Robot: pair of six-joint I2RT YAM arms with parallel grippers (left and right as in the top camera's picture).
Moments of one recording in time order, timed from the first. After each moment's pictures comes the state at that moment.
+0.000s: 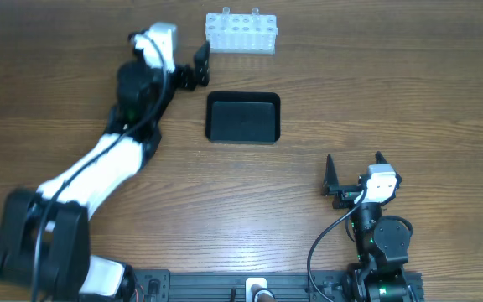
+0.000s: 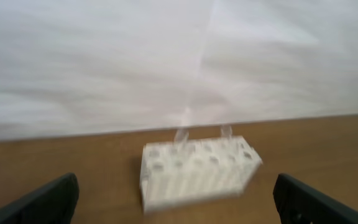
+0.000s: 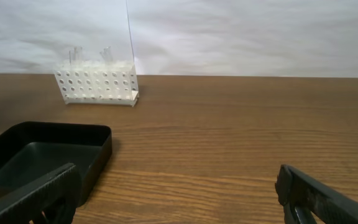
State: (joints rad) left arm -0.28 1.63 0.88 0.61 0.07 -0.15; right arm 0.10 0.02 0.01 -0.07 0.03 0.03
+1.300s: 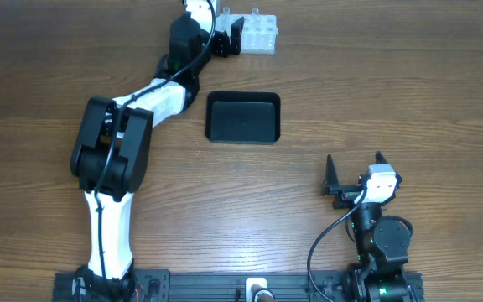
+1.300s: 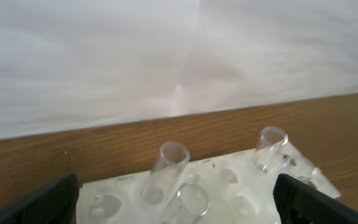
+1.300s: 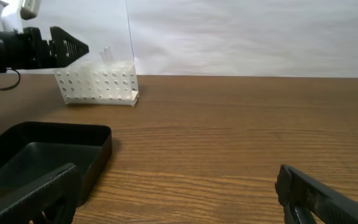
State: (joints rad) left arm -0.32 2.26 1.44 0.59 0.11 -0.15; right arm 0.10 0.02 0.01 -0.07 0.03 0.03
